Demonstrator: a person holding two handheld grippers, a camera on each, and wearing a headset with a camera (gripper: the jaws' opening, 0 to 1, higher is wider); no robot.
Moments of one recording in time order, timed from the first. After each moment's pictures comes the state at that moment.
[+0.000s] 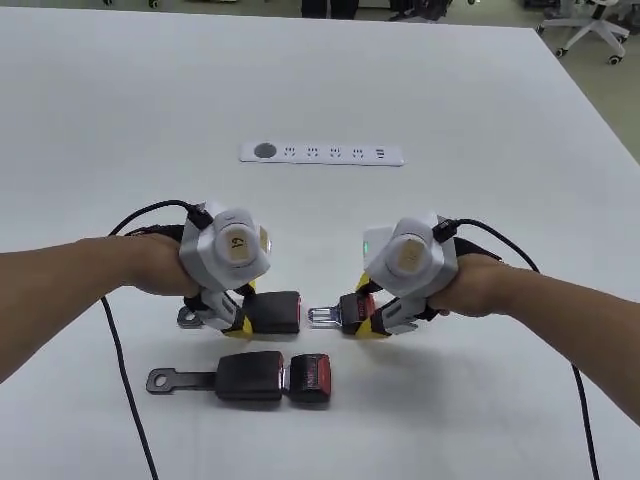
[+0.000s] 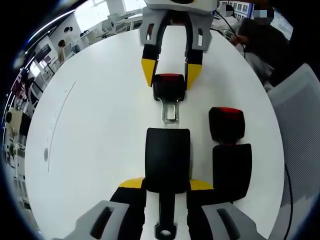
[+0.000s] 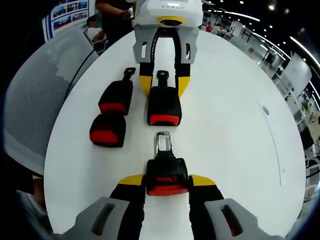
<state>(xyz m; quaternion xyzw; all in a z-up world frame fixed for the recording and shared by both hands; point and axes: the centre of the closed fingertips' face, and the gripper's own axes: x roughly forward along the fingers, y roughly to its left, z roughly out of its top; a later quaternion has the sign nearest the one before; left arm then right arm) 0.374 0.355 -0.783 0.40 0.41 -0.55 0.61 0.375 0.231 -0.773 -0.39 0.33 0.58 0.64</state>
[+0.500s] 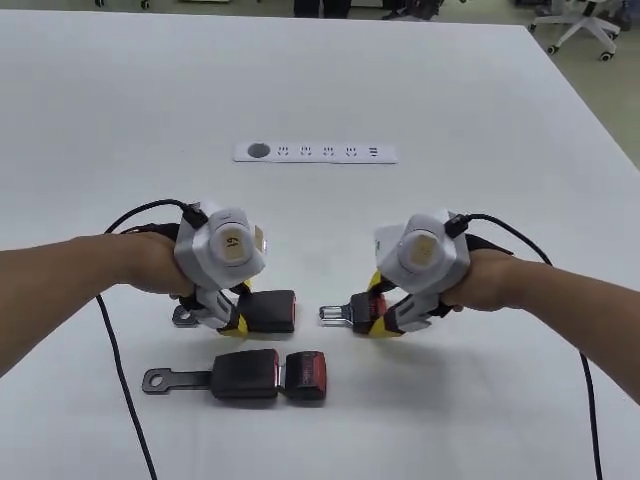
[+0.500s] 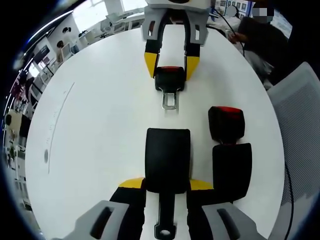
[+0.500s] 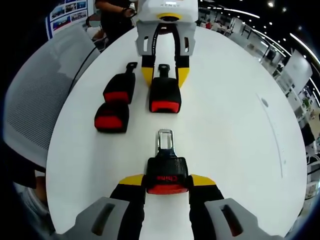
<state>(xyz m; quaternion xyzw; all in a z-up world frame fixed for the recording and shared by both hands) 0.371 0.353 -0.782 0.40 0.41 -0.55 0.61 0.370 0.208 -0.774 -0.38 0.34 0.58 0.63</state>
